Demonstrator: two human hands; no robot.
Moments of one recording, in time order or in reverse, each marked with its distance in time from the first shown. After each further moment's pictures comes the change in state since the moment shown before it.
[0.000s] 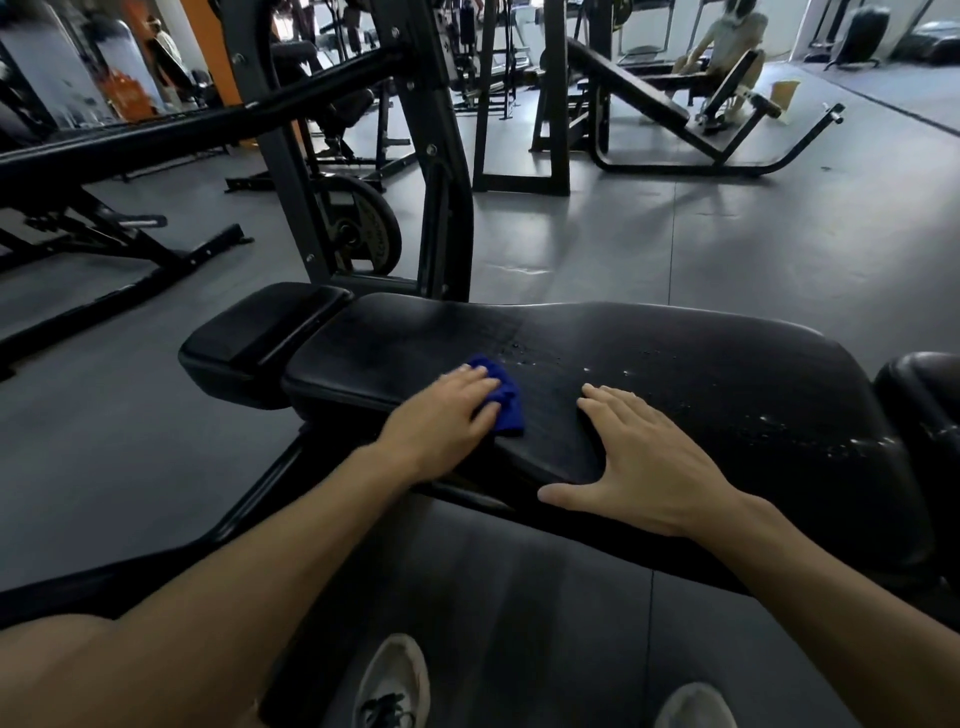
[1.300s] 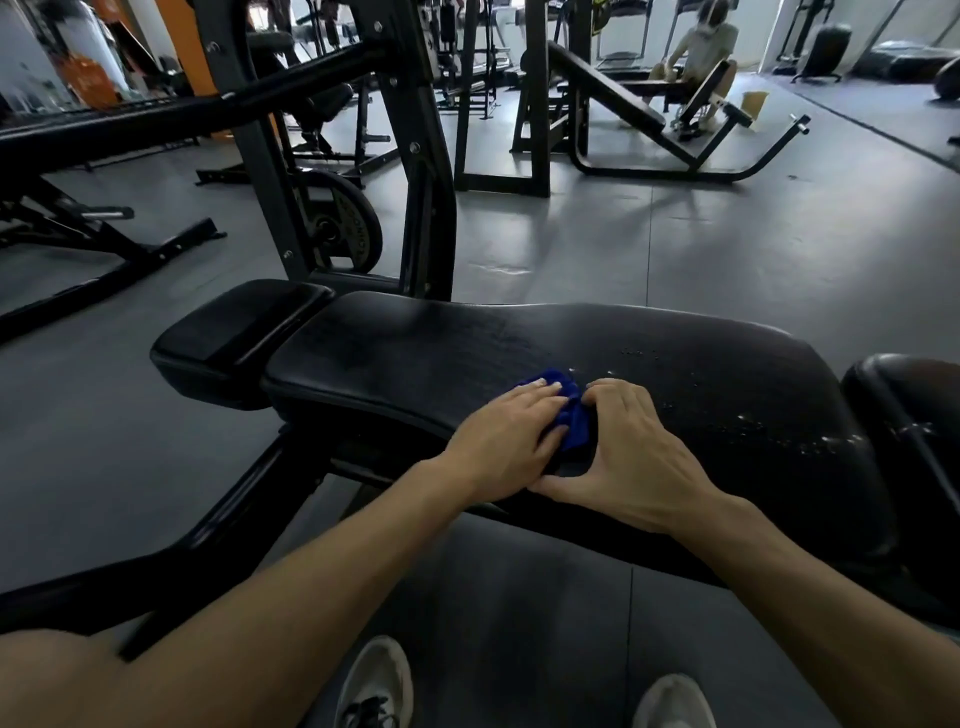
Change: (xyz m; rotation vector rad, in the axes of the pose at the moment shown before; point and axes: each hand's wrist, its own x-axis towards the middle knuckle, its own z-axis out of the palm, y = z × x) left_hand 0.009 0.064 0.025 -0.100 -0.020 0.224; right_hand -0.001 0.000 0.004 0.104 0.245 -0.009
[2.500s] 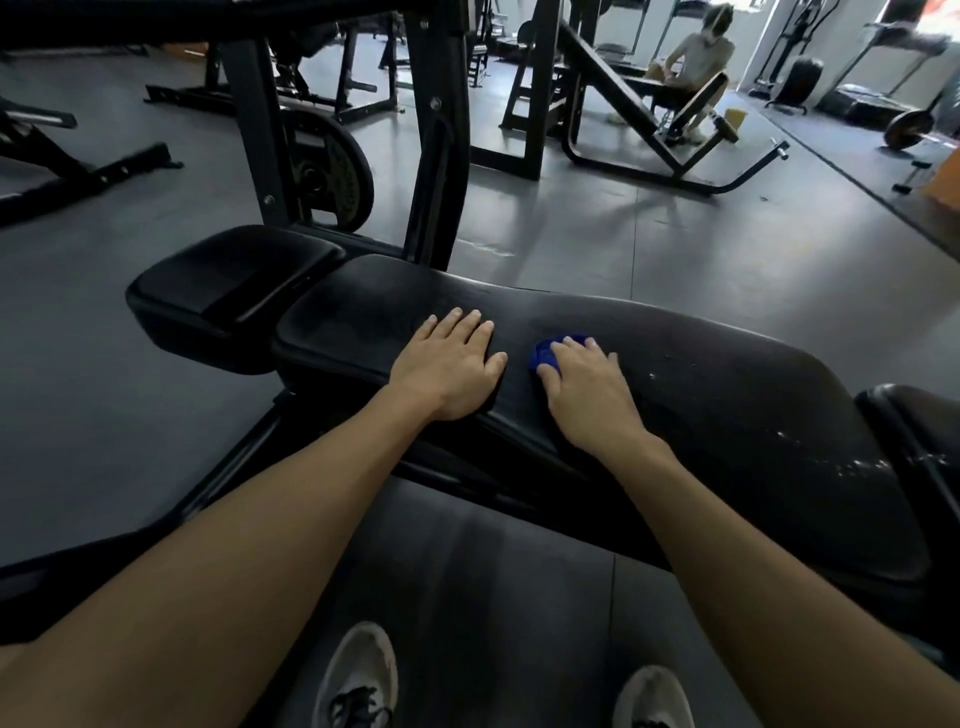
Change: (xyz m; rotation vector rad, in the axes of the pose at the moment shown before) left_hand 0.009 -0.122 -0.034 0.167 -0.097 -0.332; right_hand 0.101 -0.054 0.060 -0.203 -0.072 0.315
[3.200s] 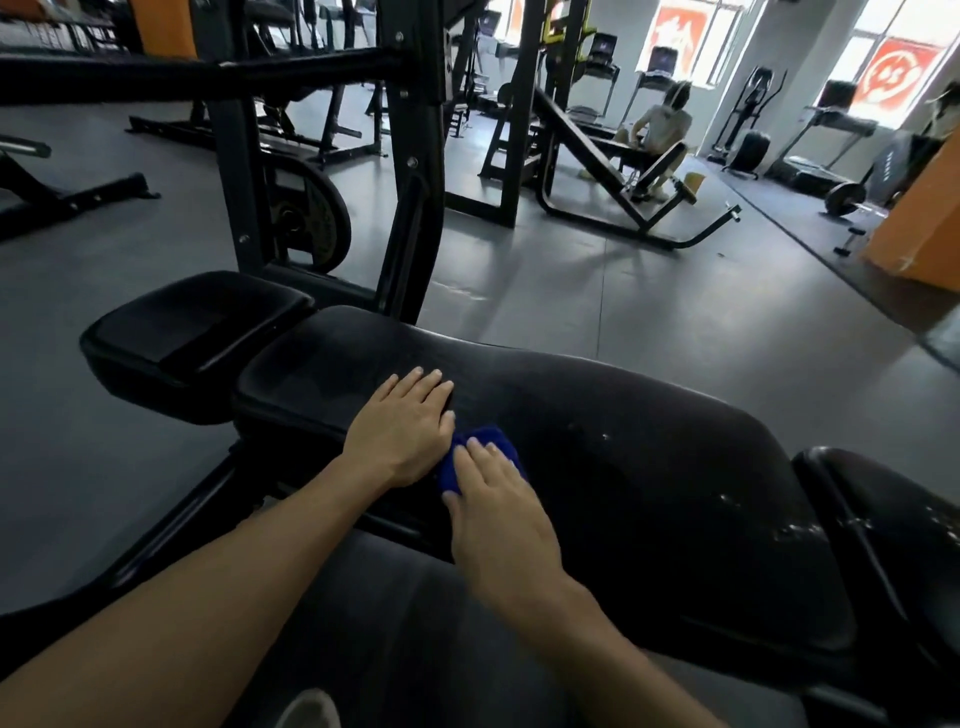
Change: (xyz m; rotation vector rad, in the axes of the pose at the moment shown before) left_hand -0.001 -0.002 0.007 -0.034 0.123 0.019; right_hand -0.076 -0.042 0.000 0.060 0.005 -0.235
